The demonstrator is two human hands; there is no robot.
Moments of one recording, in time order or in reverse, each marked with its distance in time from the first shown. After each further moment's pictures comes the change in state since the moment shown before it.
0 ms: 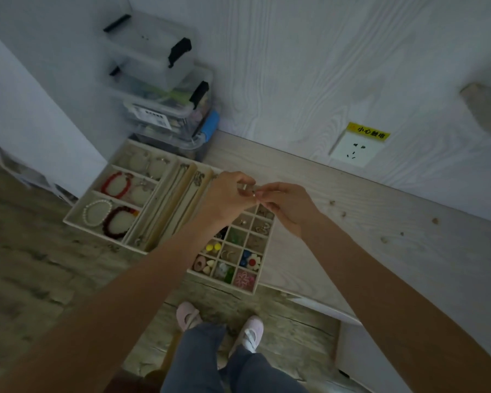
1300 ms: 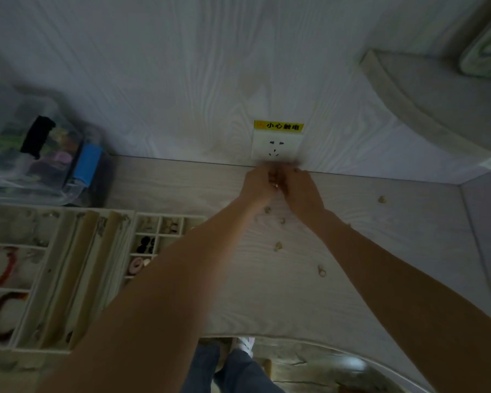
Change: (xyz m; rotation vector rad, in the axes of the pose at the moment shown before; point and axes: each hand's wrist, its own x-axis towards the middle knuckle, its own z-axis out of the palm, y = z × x) left_hand 0.132 0.082 0.197 0.098 -0.348 -0.074; right_hand 0.108 0.014 -0.206 -1.283 0.437 -0.361
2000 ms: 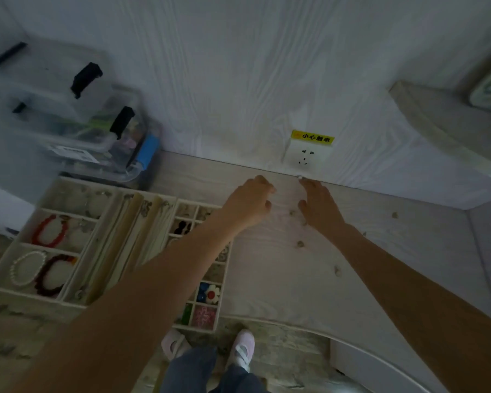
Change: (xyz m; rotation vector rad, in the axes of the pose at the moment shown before) left_hand -0.079 -0.036 -0.069 0.489 -0.026 0.238; right_hand -0.042 -0.039 -0.028 -0.036 -0.152 0.027
